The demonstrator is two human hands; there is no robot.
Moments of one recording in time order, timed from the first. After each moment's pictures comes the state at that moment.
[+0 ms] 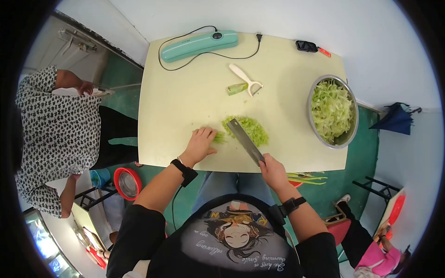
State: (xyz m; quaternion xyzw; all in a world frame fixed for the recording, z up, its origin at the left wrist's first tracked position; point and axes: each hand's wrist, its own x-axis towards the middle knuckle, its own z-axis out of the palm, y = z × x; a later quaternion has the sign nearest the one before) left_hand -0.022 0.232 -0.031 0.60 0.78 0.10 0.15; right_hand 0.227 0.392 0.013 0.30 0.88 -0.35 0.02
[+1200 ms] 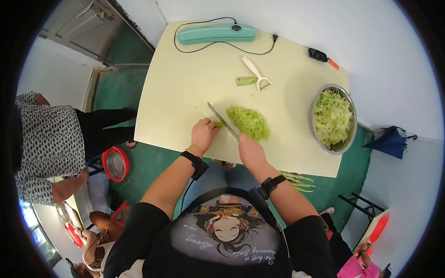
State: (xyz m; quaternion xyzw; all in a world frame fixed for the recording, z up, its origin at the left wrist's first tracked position) left_hand 0.005 0.255 -0.081 0.40 0.89 0.22 0.09; right_hand 0.146 0.390 -0.009 0.22 0.93 -0.26 0.11
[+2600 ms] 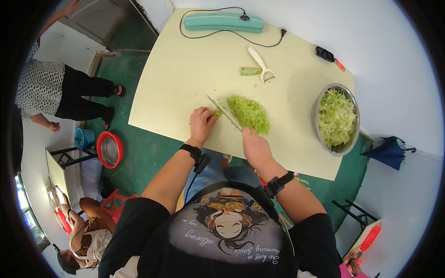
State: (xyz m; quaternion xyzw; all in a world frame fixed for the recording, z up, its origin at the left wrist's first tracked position) left_hand 0.032 0.237 -0.096 0.30 0.87 0.39 -0.02; right_hand 0.175 0.389 0.000 0.14 0.96 -0.20 0.11
